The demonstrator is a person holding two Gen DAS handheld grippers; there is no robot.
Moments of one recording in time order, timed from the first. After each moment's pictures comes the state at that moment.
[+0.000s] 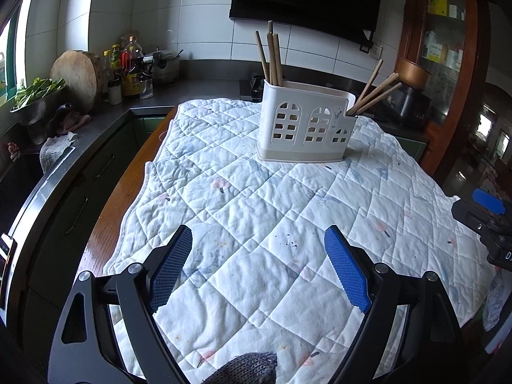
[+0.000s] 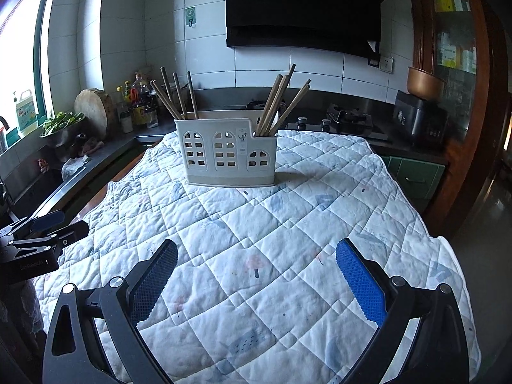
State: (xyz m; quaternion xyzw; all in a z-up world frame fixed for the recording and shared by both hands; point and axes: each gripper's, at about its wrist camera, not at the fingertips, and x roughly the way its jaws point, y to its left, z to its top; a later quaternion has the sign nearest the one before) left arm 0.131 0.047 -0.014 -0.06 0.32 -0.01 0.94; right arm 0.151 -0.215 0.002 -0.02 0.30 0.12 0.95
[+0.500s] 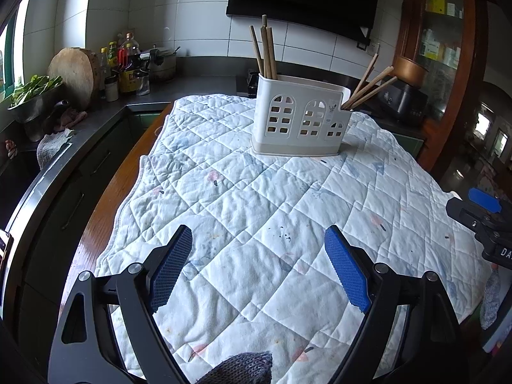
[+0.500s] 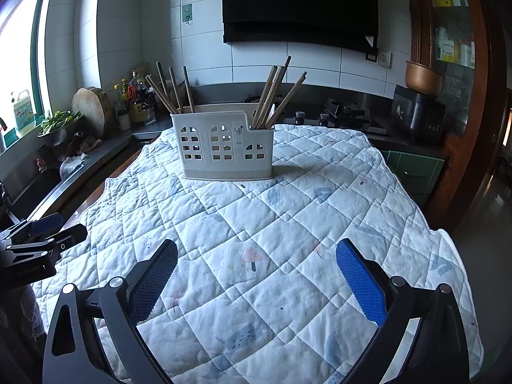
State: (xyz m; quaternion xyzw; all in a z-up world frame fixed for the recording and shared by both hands) left arm 0.127 0.042 -0.019 -0.06 0.33 -0.02 0.94; right arm 0.150 -0.219 -0.004 -0.02 0.31 0.11 0.95
